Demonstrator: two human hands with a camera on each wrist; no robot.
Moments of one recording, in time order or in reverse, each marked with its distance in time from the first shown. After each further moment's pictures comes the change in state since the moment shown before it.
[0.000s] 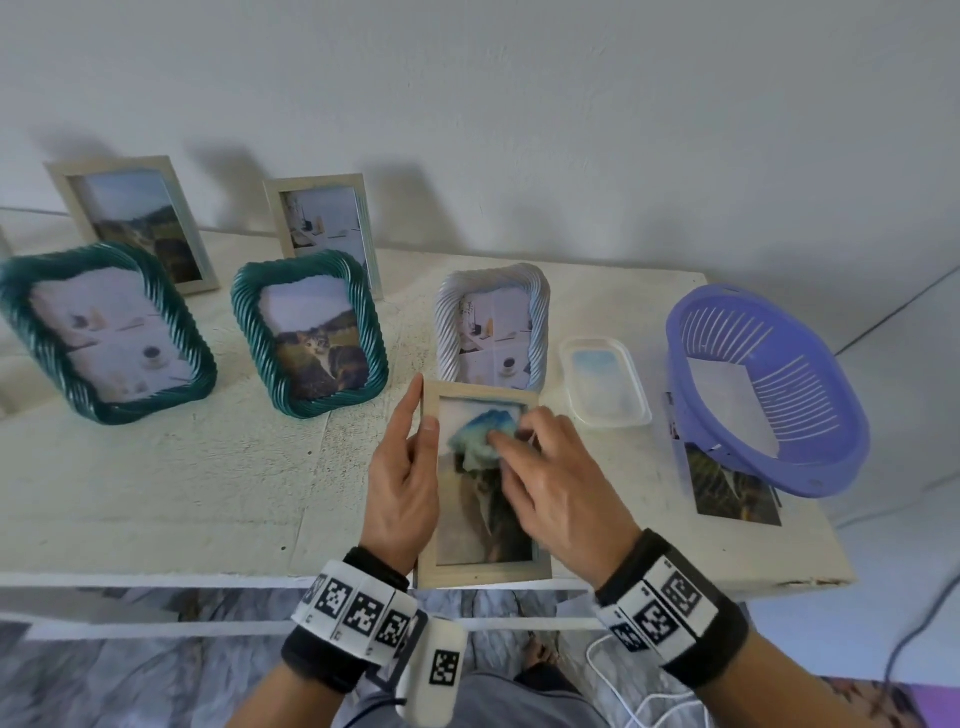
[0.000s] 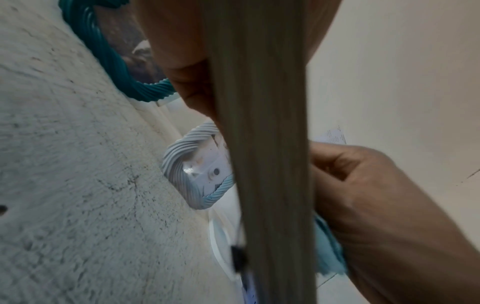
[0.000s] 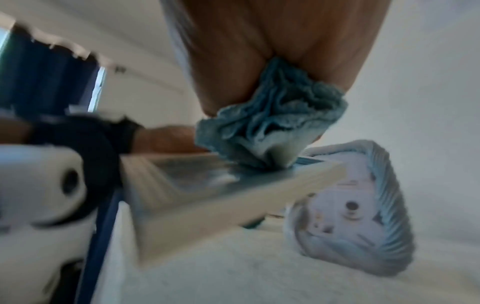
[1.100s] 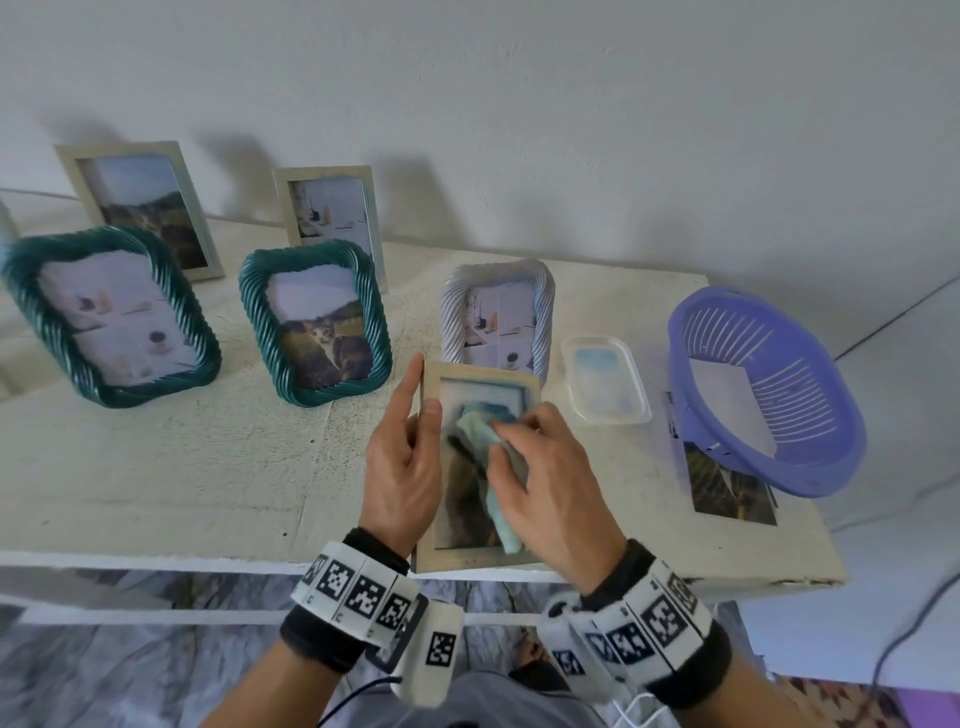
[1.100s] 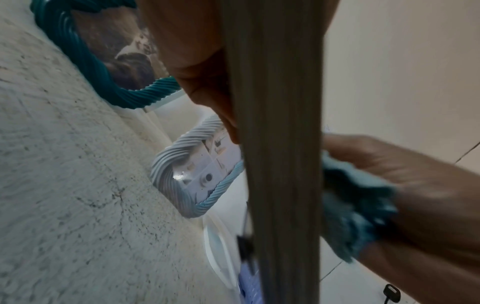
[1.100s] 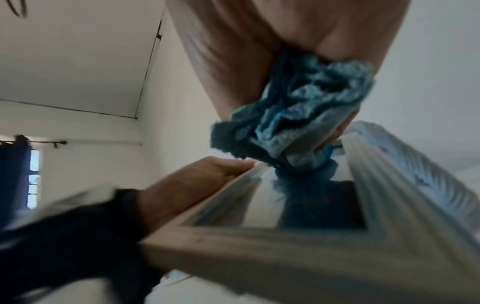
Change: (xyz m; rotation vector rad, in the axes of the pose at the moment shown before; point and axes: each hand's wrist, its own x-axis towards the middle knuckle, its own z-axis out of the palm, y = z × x) left_hand 0.000 0.007 -0.002 0.161 0.085 0.131; right_hand 0.002 -0.026 -0.003 0.266 0.100 0.192
